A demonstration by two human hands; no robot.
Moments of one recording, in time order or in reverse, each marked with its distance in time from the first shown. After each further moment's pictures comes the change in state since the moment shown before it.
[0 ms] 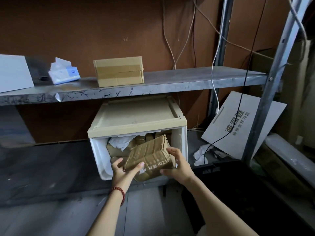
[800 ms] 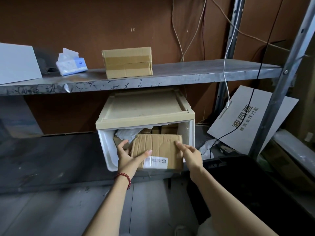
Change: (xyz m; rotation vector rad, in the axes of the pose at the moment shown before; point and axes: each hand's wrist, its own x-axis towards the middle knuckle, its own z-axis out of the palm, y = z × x) left_hand -0.006 0.027 -0.006 -0.017 -0.051 0.175; right_hand 0.017 0.004 0.013 0.410 0.334 0.307
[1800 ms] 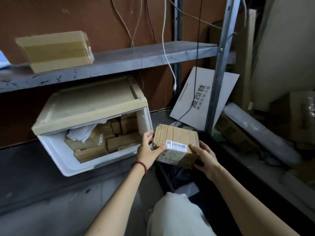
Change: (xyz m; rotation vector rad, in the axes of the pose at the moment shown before) left_hand -0.048 -0.007 0.178 0.257 -0.490 0.128; right_hand -0.002 0.038 -0.197 0.174 0.211 0.167
